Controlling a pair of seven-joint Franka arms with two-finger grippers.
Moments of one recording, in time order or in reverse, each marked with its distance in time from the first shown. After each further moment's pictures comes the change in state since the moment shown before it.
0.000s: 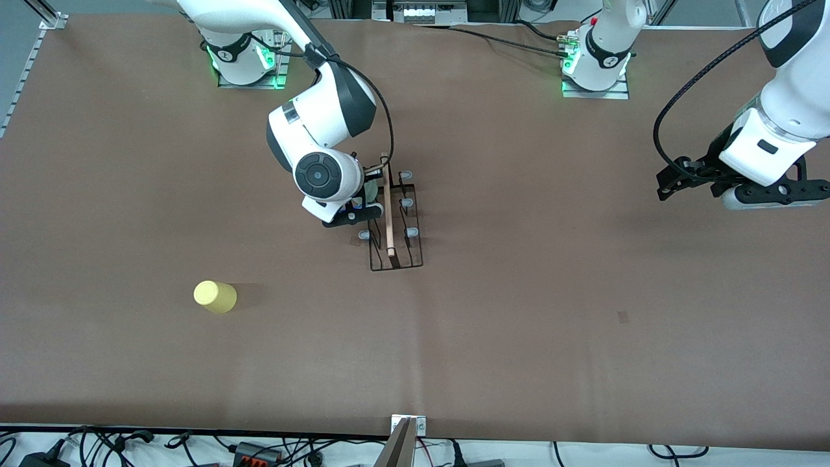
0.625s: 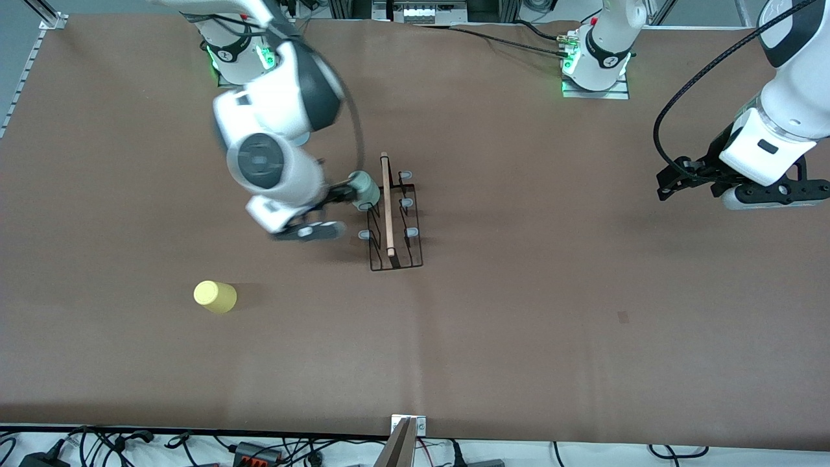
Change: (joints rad) left arm 0.000 0.000 0.000 0.001 0.000 0.000 0.000; right arm -0.018 -0.071 -0.188 0.124 -0.096 -0.026 0.102
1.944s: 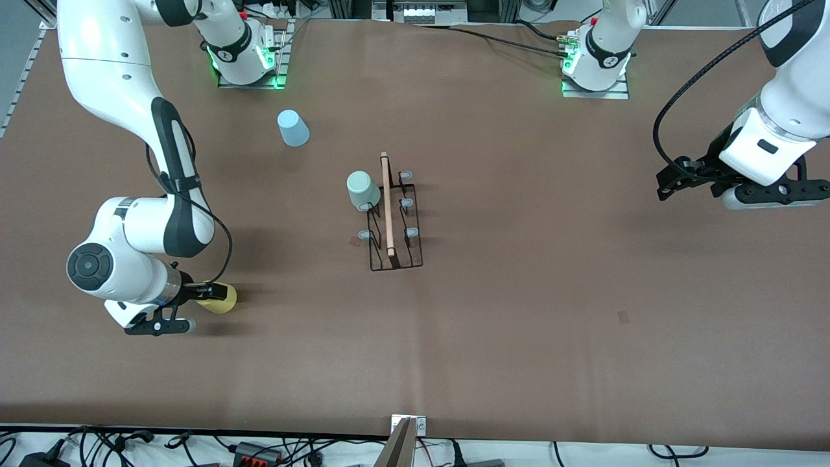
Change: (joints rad) left arm -0.001 0.001 0.000 0.002 0.000 -0.001 0.000; right arm -0.341 0.304 -0.062 0.034 0.030 0.412 -0.531
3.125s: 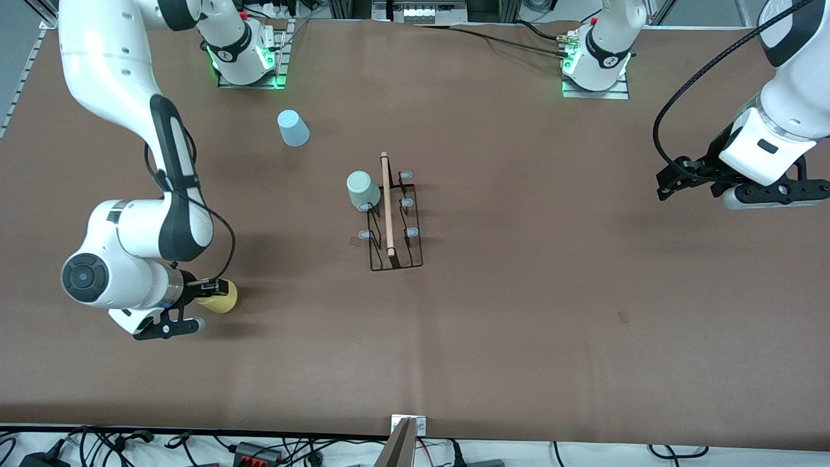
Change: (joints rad) left arm 0.000 0.000 0.000 0.000 0.000 0.000 0.000; right arm 0.015 0.005 0.025 0.192 0.021 -0.243 -0.044
